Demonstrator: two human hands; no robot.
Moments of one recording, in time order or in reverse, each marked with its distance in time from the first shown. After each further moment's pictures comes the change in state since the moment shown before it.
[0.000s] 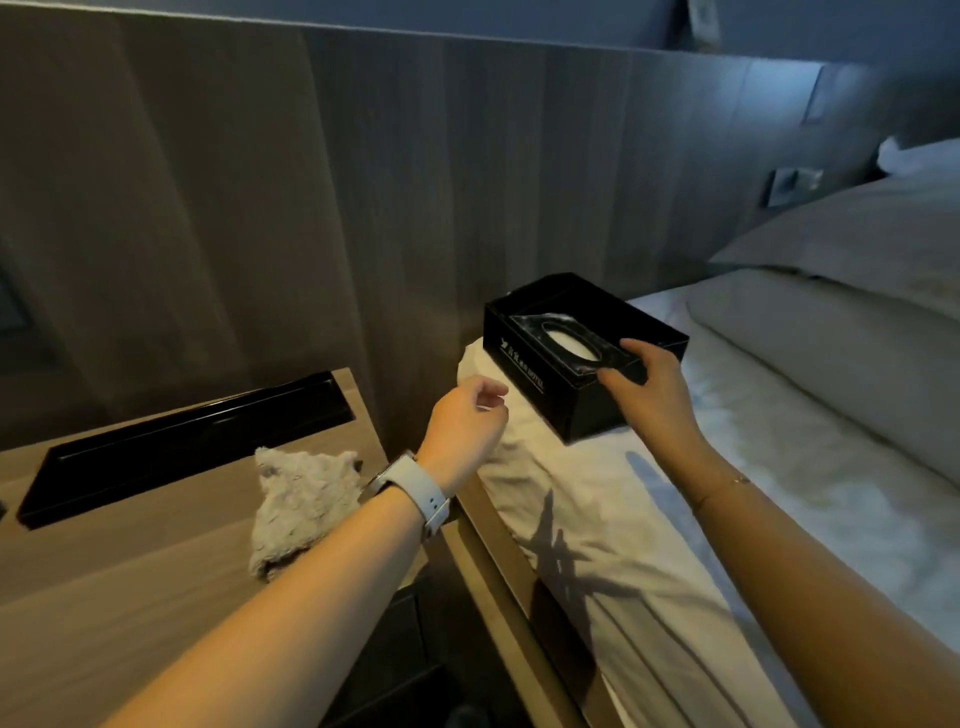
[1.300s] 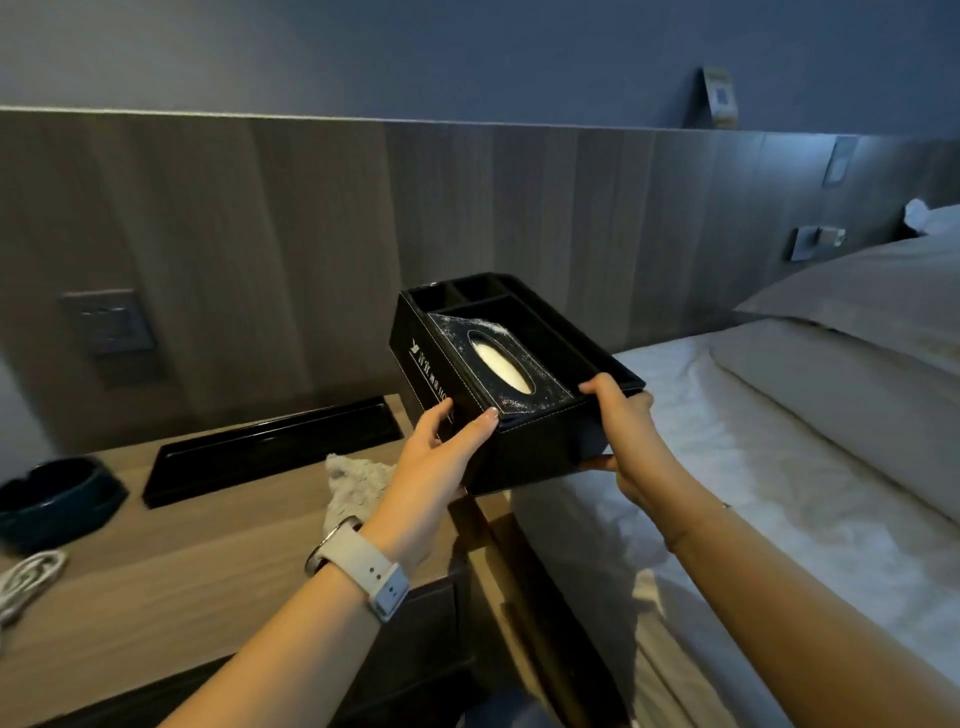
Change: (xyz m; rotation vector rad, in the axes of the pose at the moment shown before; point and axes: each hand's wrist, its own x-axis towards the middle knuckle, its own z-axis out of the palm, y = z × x) left_hand -0.102 0.040 -0.061 -0.528 0.073 -0.207; right_hand -0.061 -0.103 -0.004 0.620 -0.188 0.438
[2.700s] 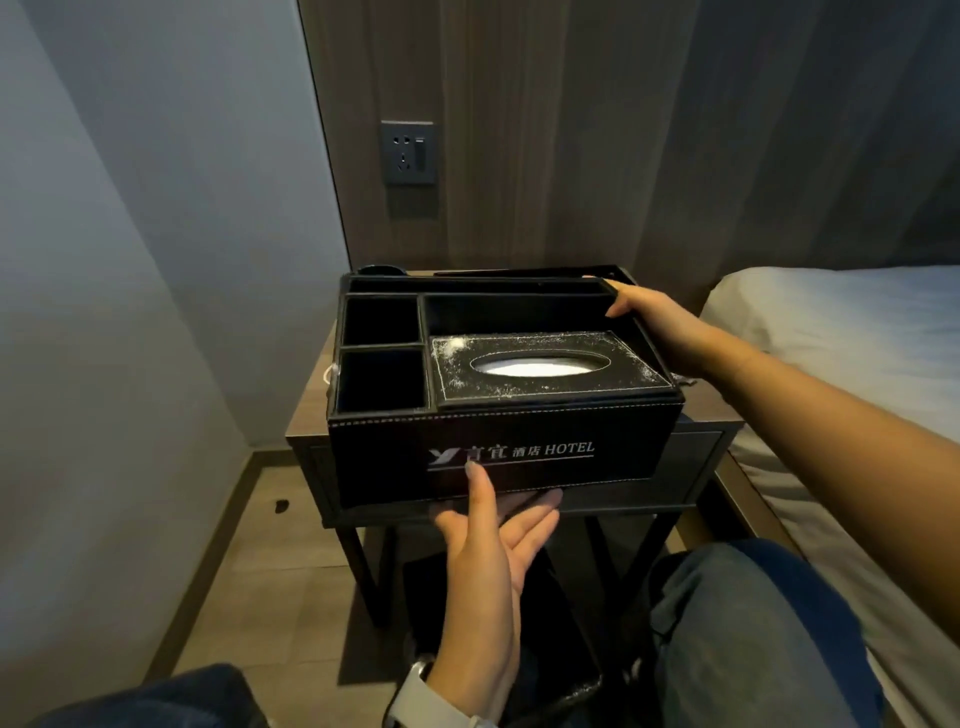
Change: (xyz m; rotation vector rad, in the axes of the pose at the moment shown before) left_hand -0.217 -0.101 -0.169 -0.622 0.541 -0.065; right_hand -0.091 0.069 0.214 -0.335 -0.924 -0.044
